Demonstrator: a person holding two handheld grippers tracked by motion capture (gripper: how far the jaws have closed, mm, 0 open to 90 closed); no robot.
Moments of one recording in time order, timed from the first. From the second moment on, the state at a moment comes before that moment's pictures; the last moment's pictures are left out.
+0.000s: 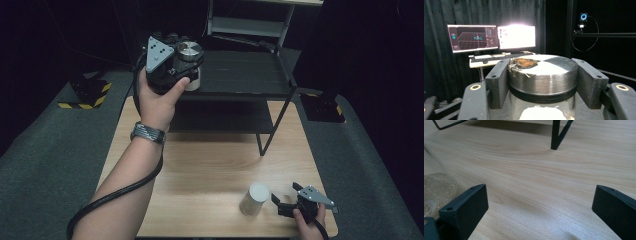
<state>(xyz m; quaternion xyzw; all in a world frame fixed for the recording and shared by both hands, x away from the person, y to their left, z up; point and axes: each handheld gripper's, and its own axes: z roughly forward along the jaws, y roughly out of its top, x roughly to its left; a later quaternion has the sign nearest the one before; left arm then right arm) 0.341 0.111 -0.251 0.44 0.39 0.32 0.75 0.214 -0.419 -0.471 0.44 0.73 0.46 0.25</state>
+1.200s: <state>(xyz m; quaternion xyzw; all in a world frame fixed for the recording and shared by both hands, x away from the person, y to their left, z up) 0.371 0.102 -0.260 0.43 0.41 0.33 0.73 0.213 -0.420 -0.471 0.43 0.73 0.47 0.25</state>
